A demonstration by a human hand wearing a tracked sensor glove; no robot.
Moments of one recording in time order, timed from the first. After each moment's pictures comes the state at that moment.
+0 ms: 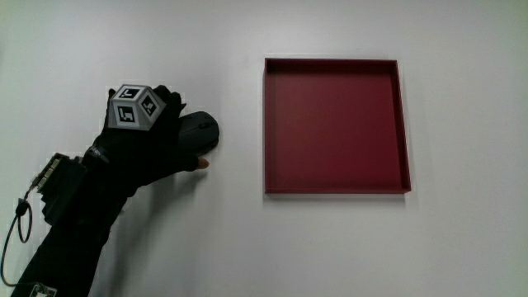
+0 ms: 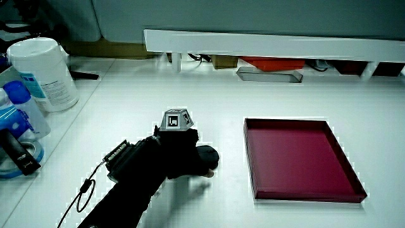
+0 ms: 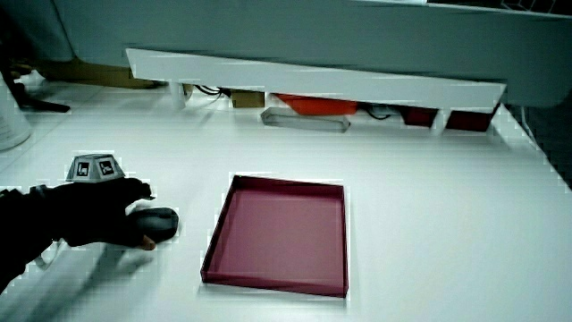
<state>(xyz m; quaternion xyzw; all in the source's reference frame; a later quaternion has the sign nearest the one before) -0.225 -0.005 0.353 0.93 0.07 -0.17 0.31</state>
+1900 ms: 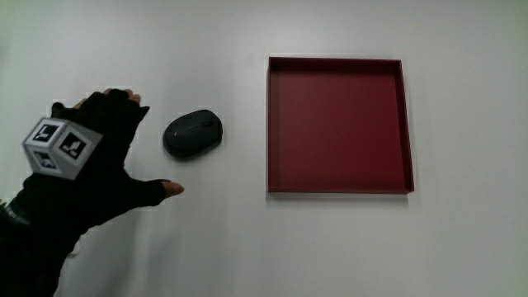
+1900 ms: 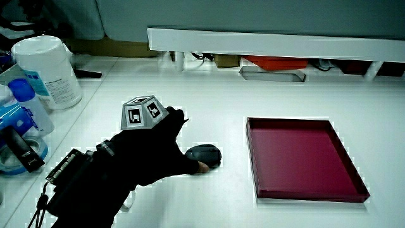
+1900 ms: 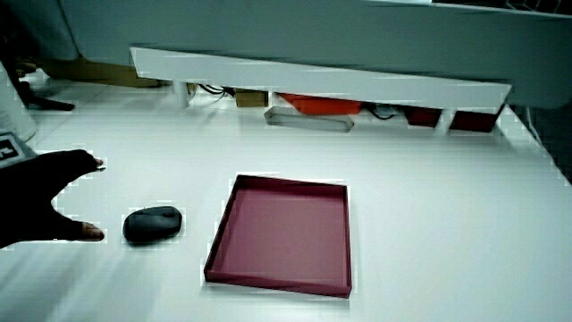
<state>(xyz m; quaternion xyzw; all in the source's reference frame) -0.173 -0.072 0.467 0.92 0.07 -0.10 0.37</state>
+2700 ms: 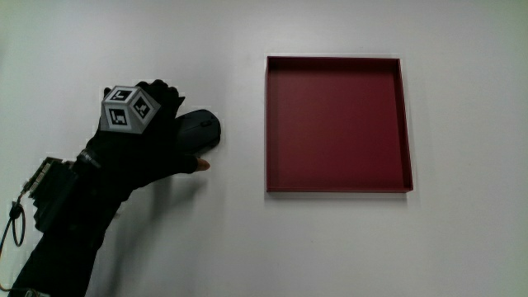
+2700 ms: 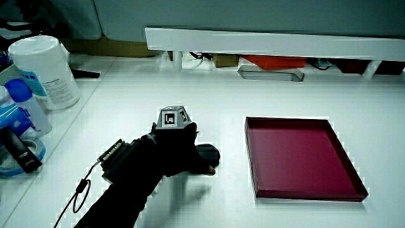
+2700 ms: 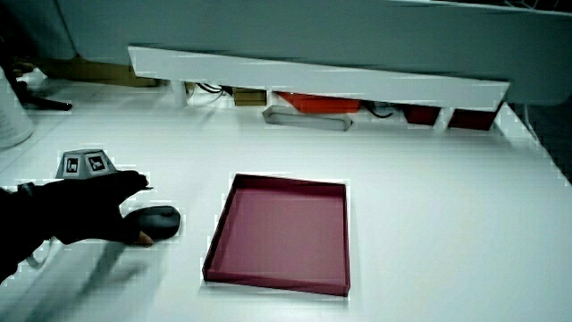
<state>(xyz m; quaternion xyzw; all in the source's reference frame) -0.166 -0.074 0.440 0.94 0.10 -0.12 0.29</state>
